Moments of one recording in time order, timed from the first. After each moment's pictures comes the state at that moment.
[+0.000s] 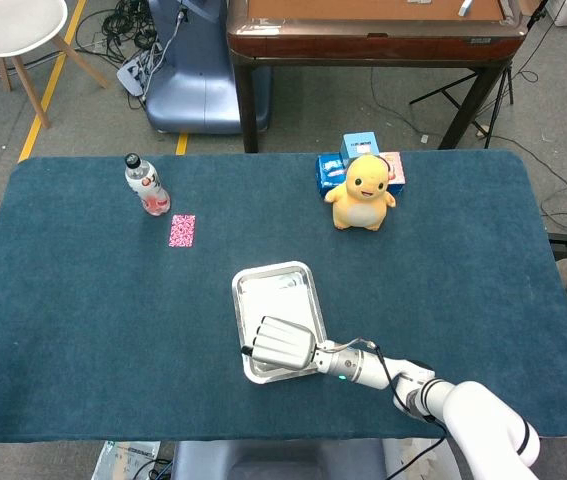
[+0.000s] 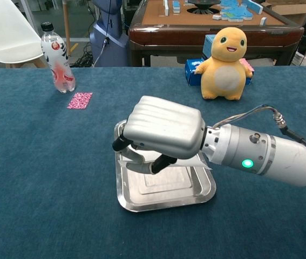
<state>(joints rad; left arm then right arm) -0.04 -0.97 -0.10 -1.65 1.36 1.48 -0.11 0.94 -1.98 -0.10 -0.65 -1.94 1.41 0.11</state>
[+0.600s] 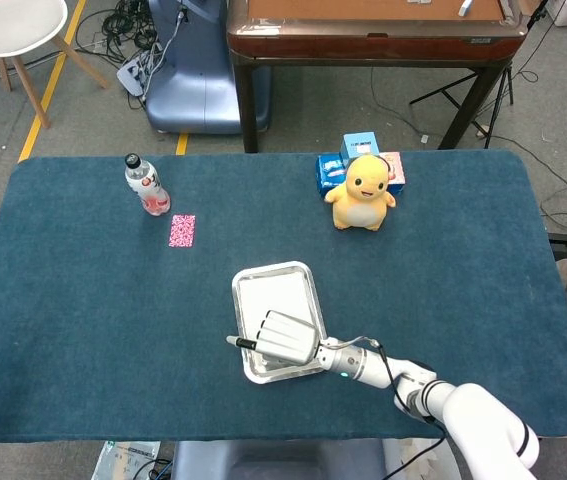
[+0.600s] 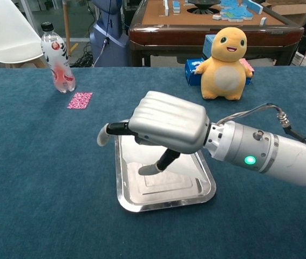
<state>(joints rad) -0.04 -0.97 -0.10 -1.65 1.36 1.48 -0.11 0.92 -1.98 -0.10 -0.65 -1.91 1.42 0.14</state>
